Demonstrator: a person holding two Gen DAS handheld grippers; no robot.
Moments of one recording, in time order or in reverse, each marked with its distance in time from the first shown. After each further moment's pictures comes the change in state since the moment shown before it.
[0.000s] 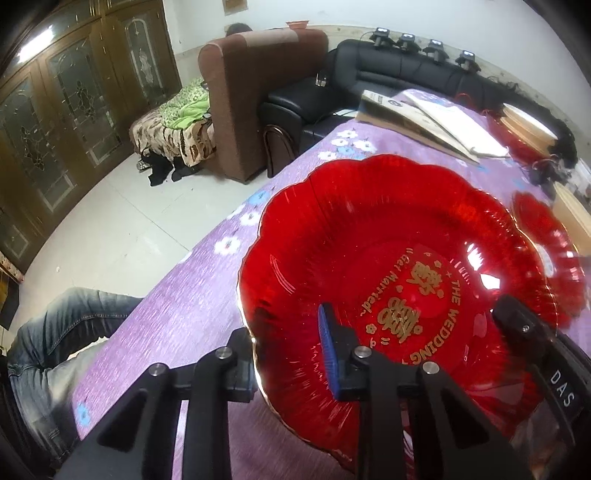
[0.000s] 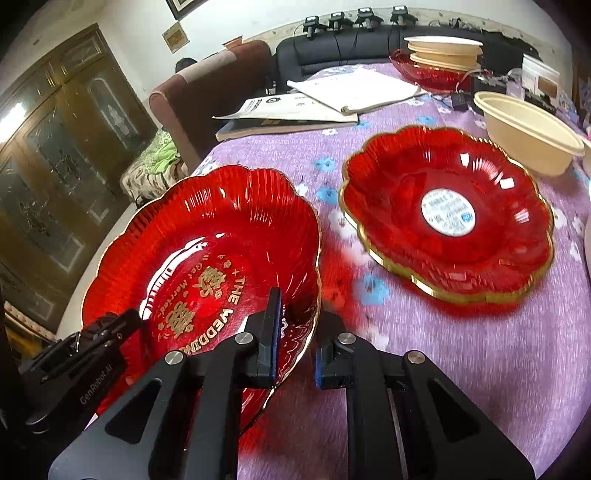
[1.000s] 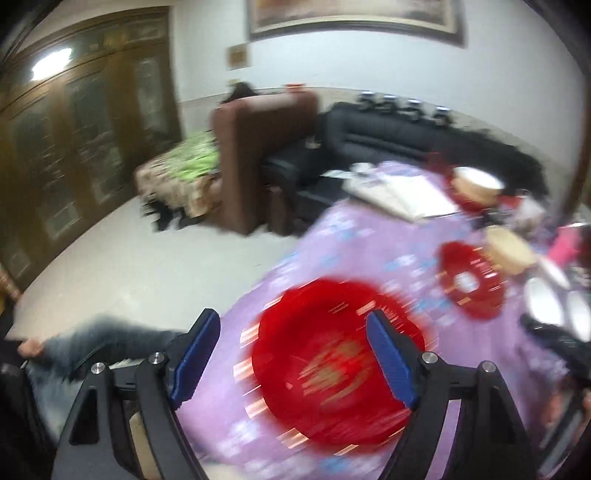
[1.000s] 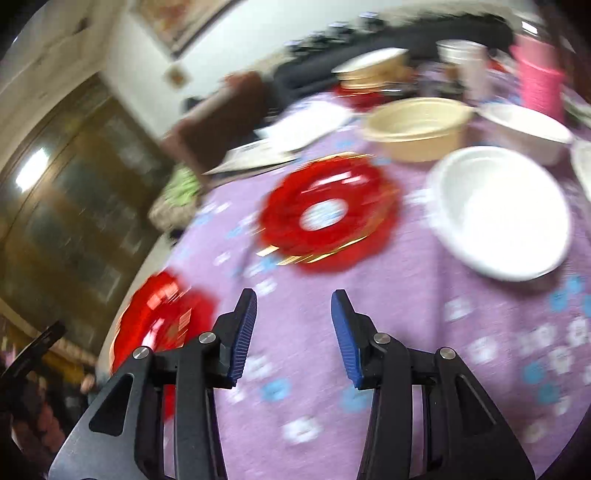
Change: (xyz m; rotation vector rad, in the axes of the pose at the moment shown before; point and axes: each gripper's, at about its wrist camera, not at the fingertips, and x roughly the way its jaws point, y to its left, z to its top) left arm -0.151 0.019 0.002 0.017 -0.217 -0.088; right arm -0.122 -0.124 -0.020 0.160 -0.060 0.101
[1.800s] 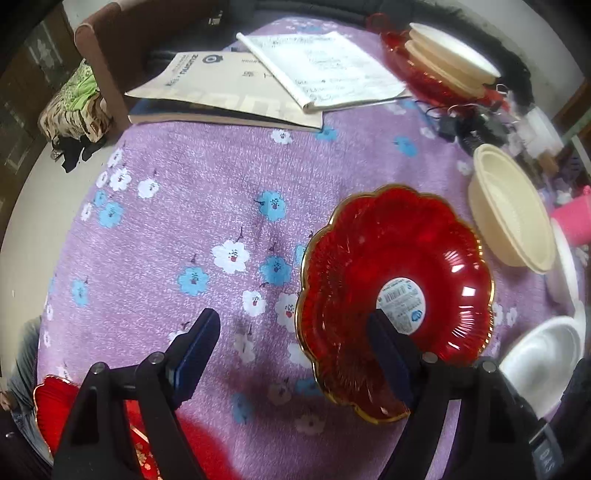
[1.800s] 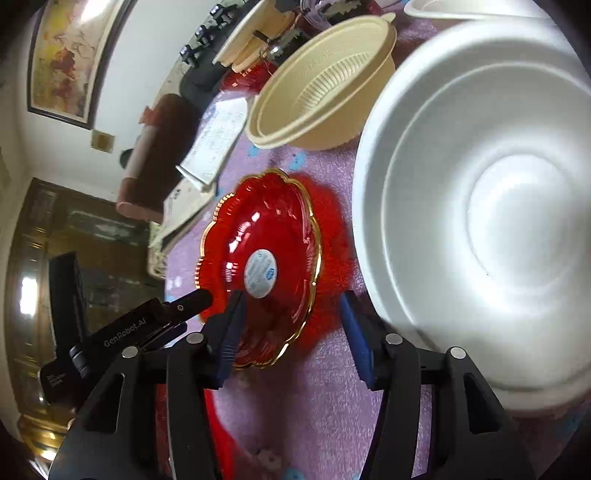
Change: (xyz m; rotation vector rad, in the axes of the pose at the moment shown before) left arm 0.227 -0.184 0.050 0.123 0.565 -0.154; right arm 0.081 -0.065 0.061 0.442 0.115 0.052
